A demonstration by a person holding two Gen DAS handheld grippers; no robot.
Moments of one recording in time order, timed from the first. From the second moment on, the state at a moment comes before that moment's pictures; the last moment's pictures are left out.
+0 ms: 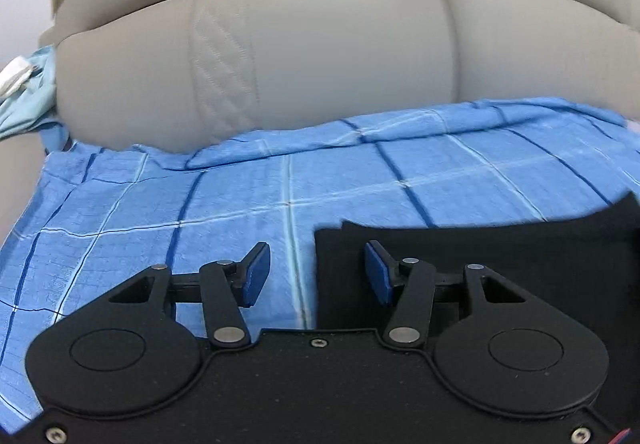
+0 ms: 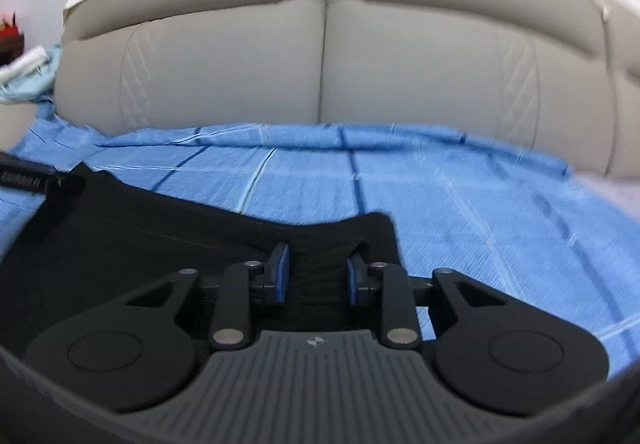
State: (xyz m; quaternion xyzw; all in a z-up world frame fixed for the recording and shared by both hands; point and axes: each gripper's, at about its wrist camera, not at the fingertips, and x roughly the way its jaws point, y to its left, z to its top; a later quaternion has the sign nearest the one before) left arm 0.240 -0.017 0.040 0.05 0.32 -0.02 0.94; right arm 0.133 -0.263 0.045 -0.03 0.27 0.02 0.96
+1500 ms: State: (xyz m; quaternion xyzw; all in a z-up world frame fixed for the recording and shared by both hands) left arm 0.271 -0.011 0.018 -0.06 0.38 -0.19 0.90; right arm 0.179 -0.345 0.025 0.16 0.31 0.15 0.93
